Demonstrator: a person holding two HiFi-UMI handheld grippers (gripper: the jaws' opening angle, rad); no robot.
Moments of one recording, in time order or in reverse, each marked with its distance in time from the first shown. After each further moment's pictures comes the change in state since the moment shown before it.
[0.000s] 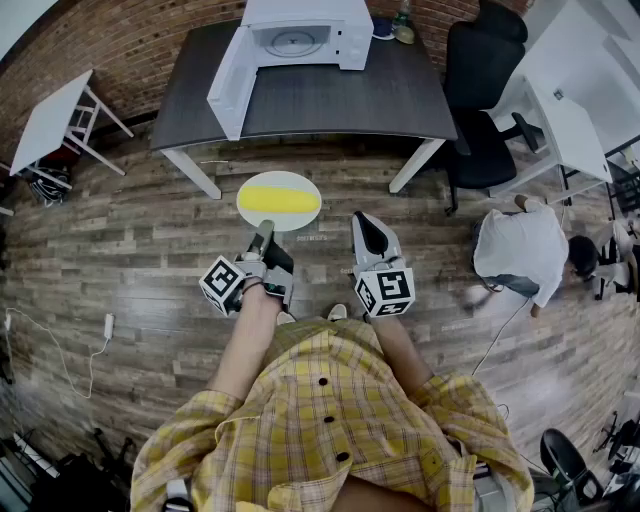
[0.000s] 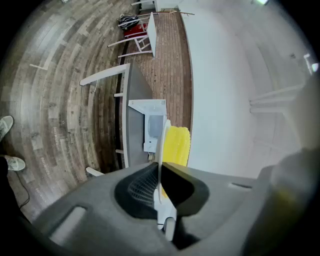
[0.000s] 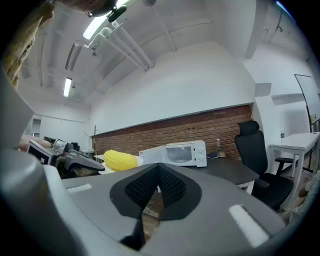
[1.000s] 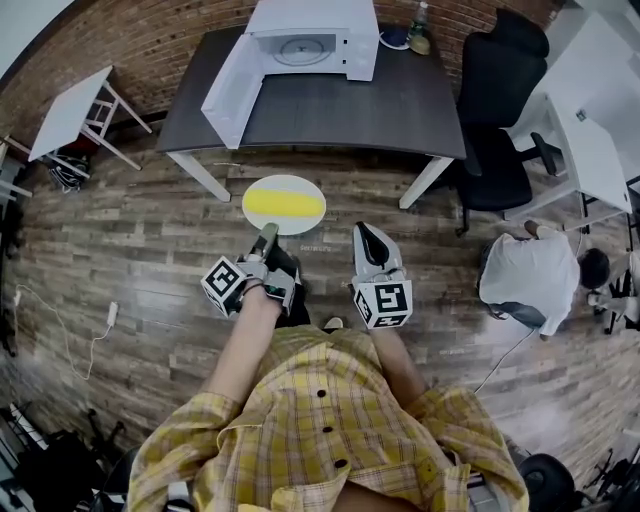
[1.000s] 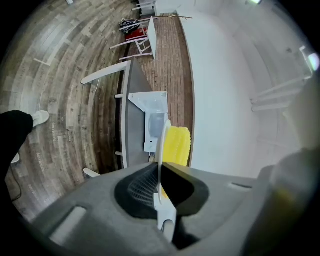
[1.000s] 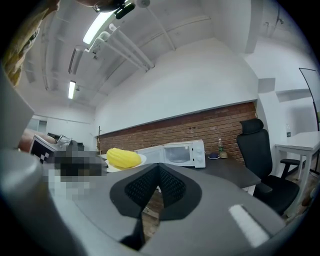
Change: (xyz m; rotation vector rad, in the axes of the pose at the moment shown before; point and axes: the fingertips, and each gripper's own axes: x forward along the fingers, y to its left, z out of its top) left arm 0.053 0.004 -0.051 -0.032 -0.059 -0.001; right arm 0.001 -0.069 -0.007 -0.013 0.003 0.056
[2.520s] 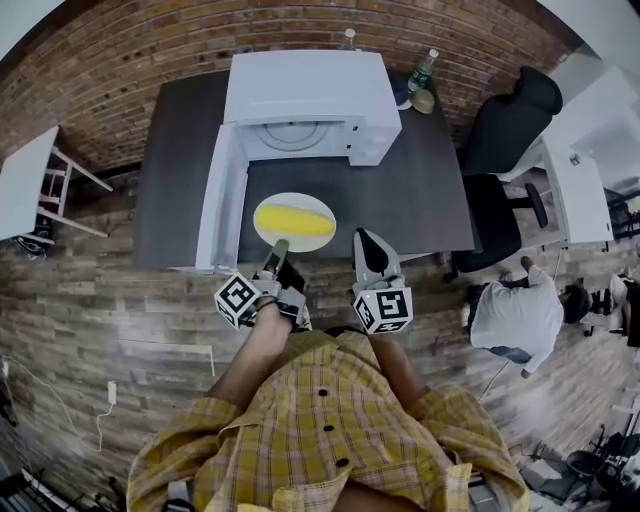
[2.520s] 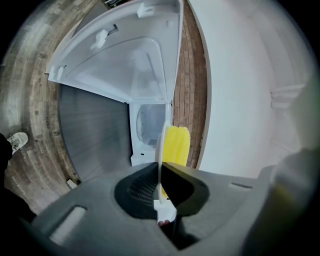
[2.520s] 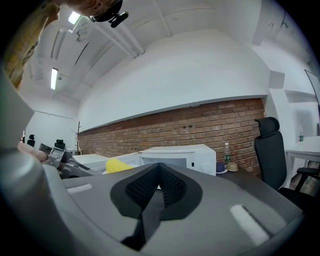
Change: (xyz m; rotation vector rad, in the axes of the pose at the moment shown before) left arm 0.343 -0.030 0.164 0.025 0.177 0.021; right arm 0.364 -0.112 0.059 -0.006 -0.006 -0.131
